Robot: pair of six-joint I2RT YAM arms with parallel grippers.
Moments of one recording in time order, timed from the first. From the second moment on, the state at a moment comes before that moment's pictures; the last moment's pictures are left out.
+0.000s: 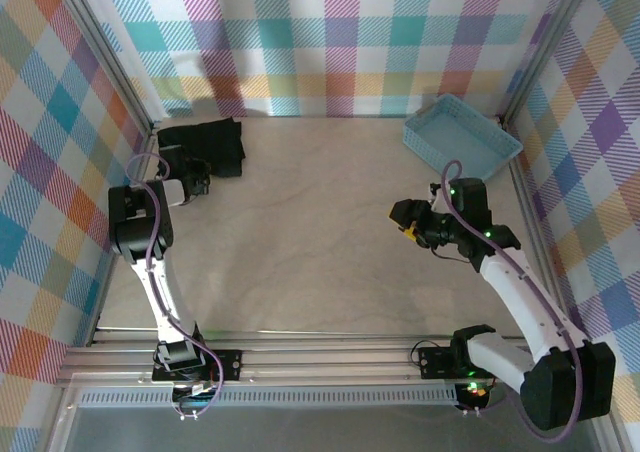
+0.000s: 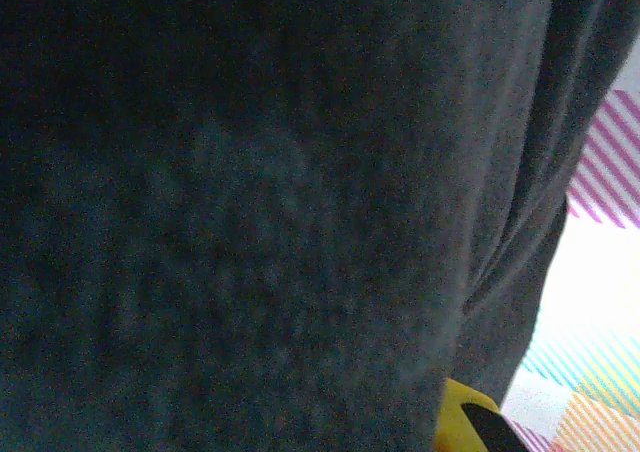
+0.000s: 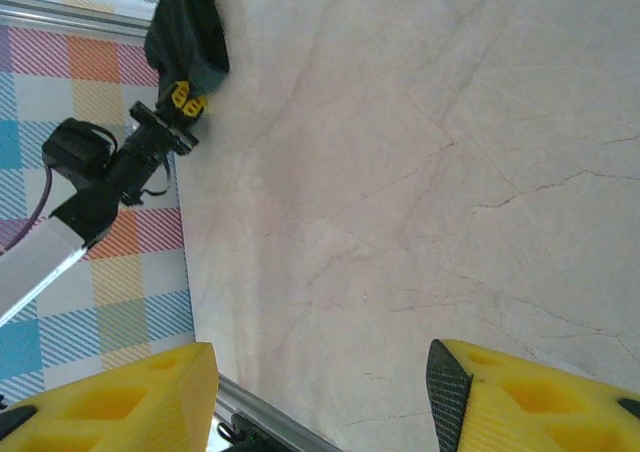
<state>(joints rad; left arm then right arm) 0.20 2.19 1.36 0.16 0.30 -1.31 0.22 1.04 0.79 -0.49 -0.60 0.84</state>
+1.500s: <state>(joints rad) -0.18 1.07 0.48 -0.31 -0.54 -0.37 0.18 1.11 0.45 -0.12 0.27 0.17</state>
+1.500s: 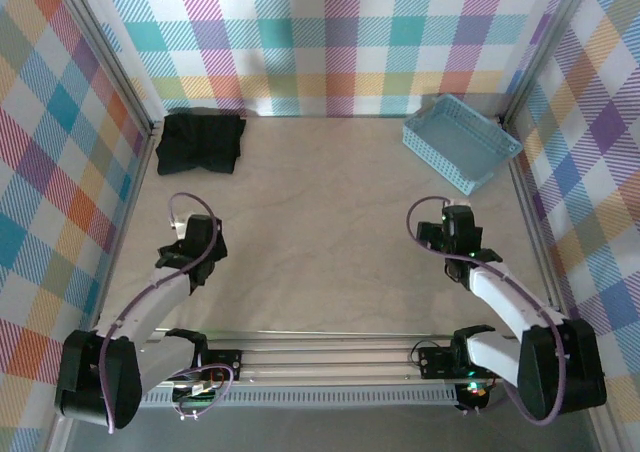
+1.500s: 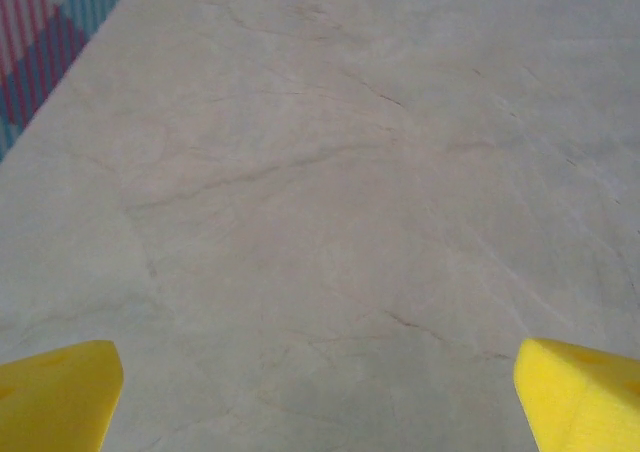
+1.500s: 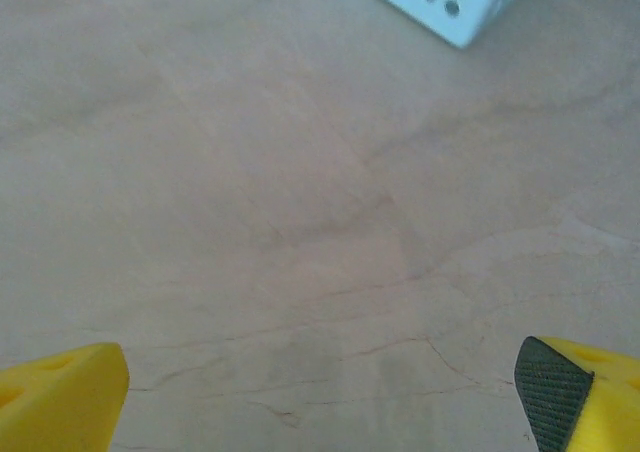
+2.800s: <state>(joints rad) -0.10 1.57 0.40 0.74 -0.30 -0.16 0.04 1.54 0.38 0.74 0.04 0.07</state>
